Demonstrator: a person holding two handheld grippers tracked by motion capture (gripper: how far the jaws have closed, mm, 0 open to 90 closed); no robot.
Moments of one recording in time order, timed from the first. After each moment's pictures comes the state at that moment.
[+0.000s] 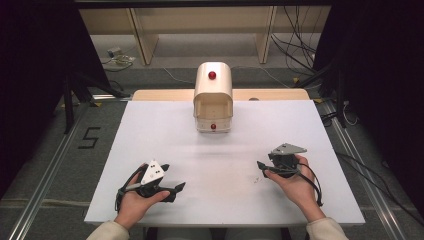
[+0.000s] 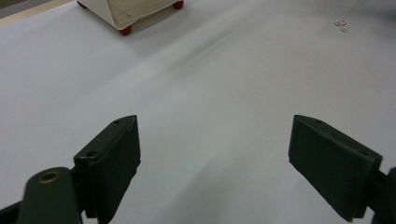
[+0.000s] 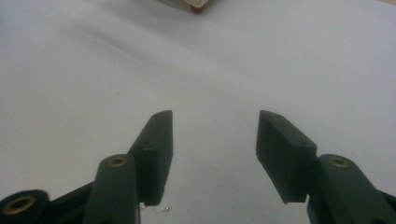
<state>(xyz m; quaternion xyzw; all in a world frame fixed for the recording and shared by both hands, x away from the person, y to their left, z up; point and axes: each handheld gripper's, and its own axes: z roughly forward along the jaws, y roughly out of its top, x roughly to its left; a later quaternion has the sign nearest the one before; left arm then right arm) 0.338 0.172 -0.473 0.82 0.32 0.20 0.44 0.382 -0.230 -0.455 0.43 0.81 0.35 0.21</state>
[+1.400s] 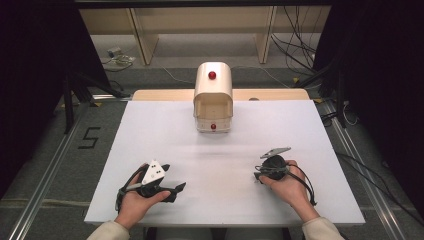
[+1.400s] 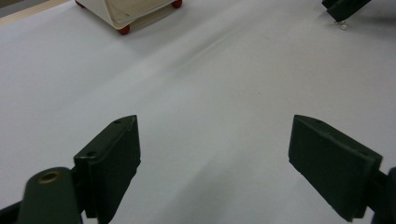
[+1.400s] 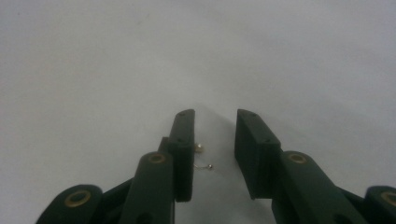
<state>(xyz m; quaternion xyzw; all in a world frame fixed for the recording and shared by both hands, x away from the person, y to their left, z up) 0.338 0.171 -0.473 0.81 0.32 0.20 0.44 0.385 -0.212 -0.471 0.44 0.85 0.26 0.12</state>
